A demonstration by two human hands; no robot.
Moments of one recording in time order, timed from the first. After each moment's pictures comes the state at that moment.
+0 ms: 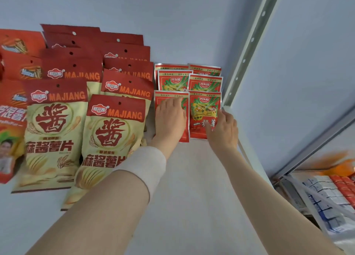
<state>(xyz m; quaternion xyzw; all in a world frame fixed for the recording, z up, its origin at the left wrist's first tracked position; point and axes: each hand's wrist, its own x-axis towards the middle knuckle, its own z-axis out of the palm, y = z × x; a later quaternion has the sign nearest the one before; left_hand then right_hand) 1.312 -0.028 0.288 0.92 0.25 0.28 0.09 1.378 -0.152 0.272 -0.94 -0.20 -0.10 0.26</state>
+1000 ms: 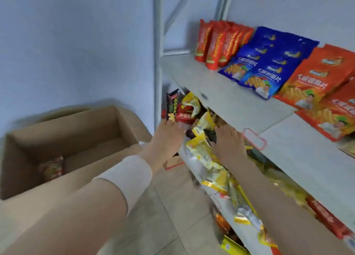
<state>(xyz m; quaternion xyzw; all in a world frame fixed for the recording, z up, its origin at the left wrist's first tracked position) 0.479 -0.009 0.267 0.80 0.59 -0.06 -0.13 0.665 -0.004 0.258 -0.64 -0.77 -0.10 0.00</state>
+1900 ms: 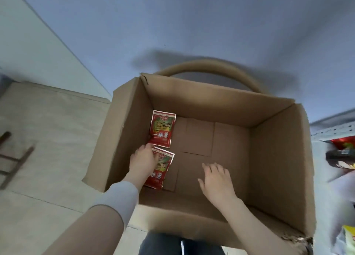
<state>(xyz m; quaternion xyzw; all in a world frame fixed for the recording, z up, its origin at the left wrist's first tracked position) -0.030 -0.013 -0.039 0.16 0.94 0.07 0.30 0.146 0.122 -0.012 -0.27 -0.91 0.18 -0.27</state>
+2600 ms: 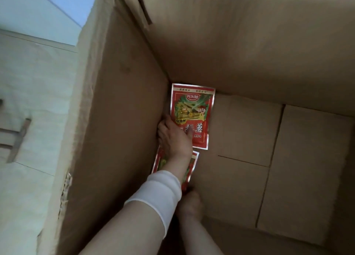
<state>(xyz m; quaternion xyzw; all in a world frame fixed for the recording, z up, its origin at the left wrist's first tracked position) -0.097 0.058 -0.253 -0.07 0.94 0.17 0.27 0.027 0.010 -0.234 -0.61 -0.50 0.46 -0.41</state>
